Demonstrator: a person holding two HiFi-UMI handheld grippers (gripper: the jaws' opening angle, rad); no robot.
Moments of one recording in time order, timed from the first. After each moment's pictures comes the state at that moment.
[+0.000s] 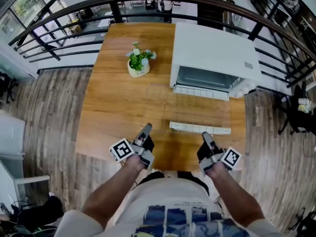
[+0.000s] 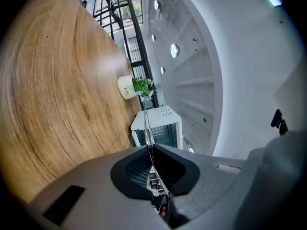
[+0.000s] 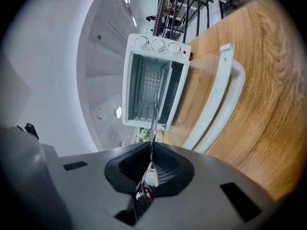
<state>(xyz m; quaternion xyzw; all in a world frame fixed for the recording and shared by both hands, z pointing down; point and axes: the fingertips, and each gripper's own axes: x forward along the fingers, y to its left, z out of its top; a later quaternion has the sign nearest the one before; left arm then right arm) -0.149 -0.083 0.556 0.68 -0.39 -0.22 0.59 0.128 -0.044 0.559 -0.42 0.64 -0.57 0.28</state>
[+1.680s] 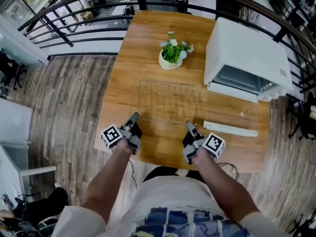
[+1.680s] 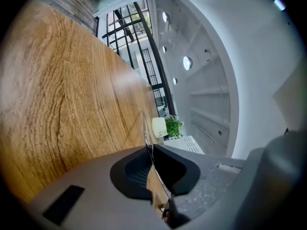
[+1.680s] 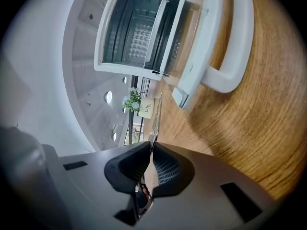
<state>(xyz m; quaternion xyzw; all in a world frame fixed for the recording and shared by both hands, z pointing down) -0.377 -0.132 0.636 0.62 -0.45 -0.23 0.59 -0.106 -0.104 0.644 -0.43 0.60 -0.64 0.19</state>
